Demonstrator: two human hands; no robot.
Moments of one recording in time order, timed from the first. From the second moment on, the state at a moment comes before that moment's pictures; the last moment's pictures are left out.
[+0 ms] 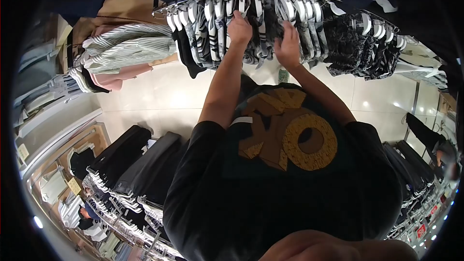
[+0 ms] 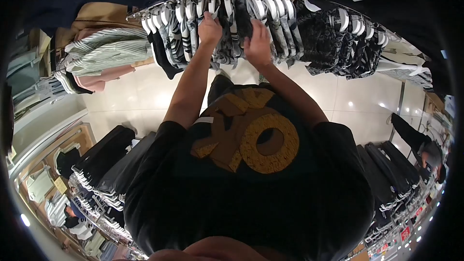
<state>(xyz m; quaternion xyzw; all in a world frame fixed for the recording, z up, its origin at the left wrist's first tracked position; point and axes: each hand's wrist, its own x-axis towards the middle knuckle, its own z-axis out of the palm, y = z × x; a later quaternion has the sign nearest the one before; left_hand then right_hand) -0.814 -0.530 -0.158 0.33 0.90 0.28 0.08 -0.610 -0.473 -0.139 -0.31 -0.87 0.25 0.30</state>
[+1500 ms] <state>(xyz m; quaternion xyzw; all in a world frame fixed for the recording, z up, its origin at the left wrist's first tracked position) -0.883 -0.675 -0.164 0.41 0.78 0.40 0.25 -0.803 -0.523 -0.174 -0.45 -0.81 0.37 0.06</state>
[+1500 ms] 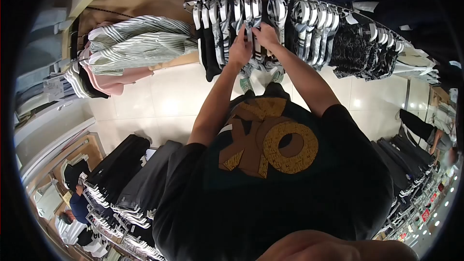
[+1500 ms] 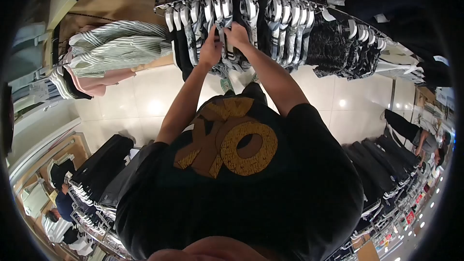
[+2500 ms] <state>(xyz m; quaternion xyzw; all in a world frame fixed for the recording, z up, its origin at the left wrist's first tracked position) -0.822 -0.722 0.166 0.54 0.72 0.42 0.12 -0.579 -0.580 0.138 -0.34 -0.74 0.23 0.53</state>
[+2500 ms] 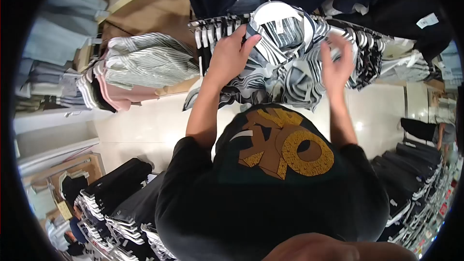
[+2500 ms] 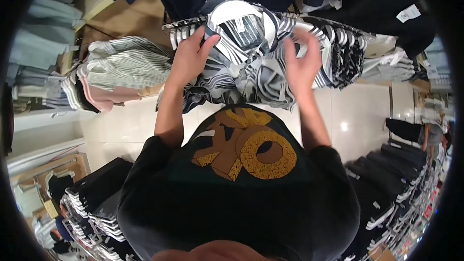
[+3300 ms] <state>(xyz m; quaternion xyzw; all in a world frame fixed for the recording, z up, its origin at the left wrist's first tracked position) -0.749 -0.812 0.195 0.37 0.76 0.52 0.10 -0.548 -0.683 0.173 -0.14 -0.59 0.77 0.19</state>
